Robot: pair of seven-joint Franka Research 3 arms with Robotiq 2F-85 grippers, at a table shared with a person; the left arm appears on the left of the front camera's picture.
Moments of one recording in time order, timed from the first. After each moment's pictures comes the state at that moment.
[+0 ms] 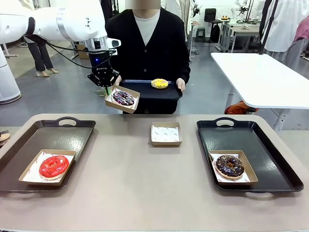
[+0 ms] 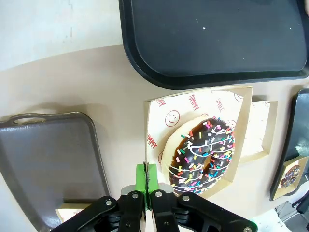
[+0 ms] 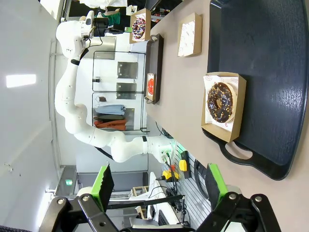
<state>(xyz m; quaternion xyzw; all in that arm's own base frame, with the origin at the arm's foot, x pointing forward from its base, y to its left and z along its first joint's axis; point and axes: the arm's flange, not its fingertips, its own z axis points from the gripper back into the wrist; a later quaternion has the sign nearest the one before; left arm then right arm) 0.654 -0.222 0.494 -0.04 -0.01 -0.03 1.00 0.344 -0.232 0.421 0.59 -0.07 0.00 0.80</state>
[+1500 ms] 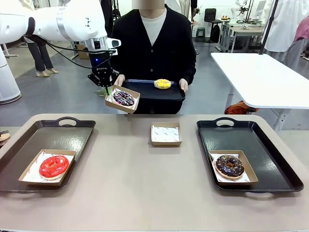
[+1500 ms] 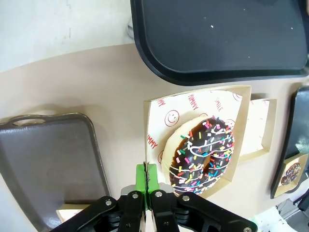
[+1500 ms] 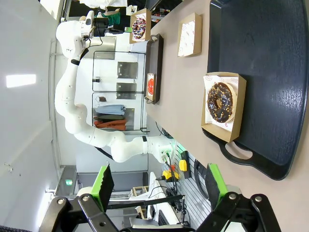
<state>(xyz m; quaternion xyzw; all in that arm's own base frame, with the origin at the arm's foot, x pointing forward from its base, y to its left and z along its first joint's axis) 0.654 -0.222 0.495 -0.04 -0.01 -0.04 1.00 0.344 -0.232 0.421 0.59 -0.07 0.00 0.80</state>
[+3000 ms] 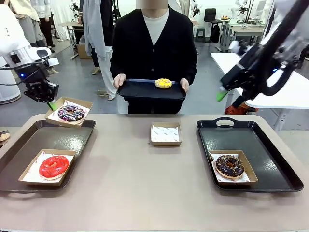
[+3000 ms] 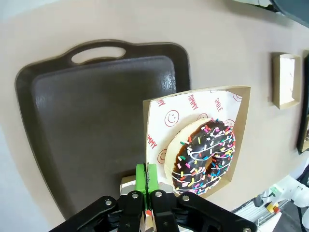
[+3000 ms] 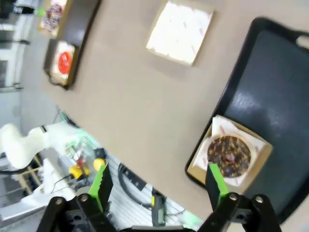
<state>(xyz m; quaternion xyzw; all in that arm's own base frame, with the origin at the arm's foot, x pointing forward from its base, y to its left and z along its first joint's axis) 0.549 -0.002 0.462 -0.11 -0.02 -0.04 0.99 0.438 0.113 0.524 0.25 -0.05 0.18 0.95</state>
